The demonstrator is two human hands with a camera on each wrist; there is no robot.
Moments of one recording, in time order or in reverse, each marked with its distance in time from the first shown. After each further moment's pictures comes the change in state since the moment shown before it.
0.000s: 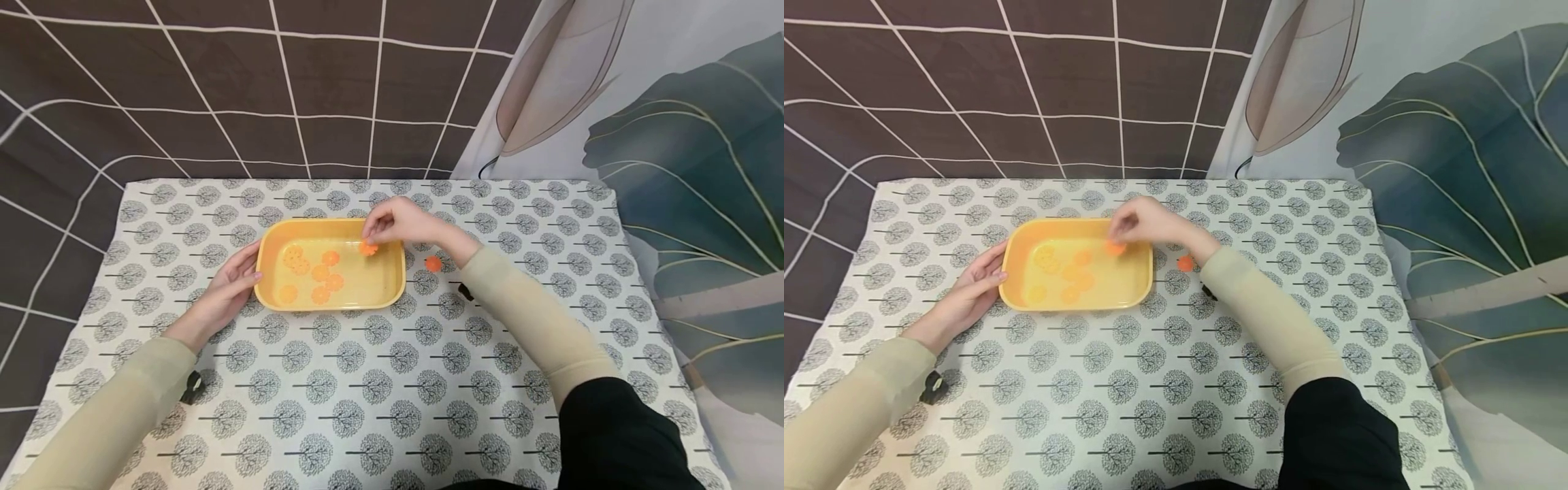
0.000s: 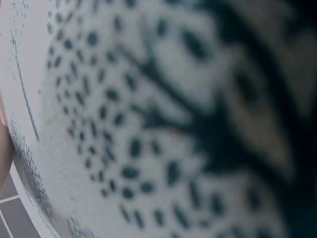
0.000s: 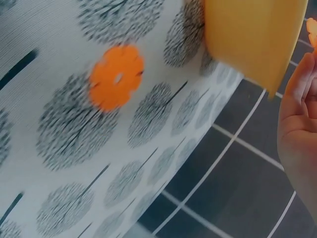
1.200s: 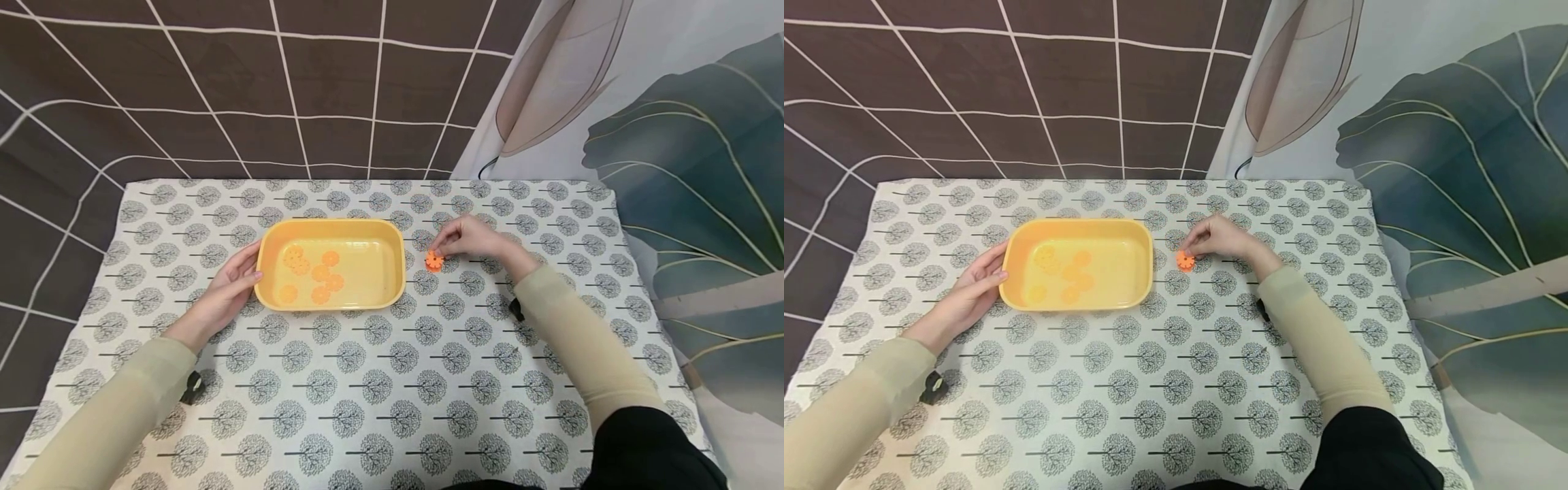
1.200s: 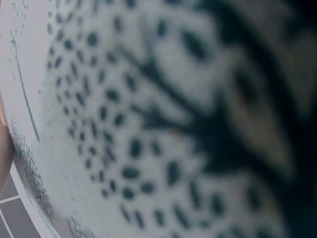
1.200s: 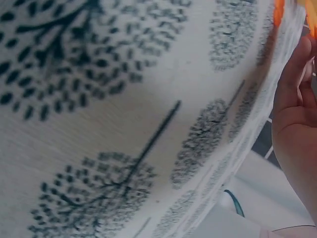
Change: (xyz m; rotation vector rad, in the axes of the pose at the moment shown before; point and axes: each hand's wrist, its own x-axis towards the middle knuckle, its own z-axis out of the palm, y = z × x) left_hand -0.001 0.001 0.001 0.024 0.007 -0.019; right_hand -0.089 0.077 -0.036 0.021 0.069 0.288
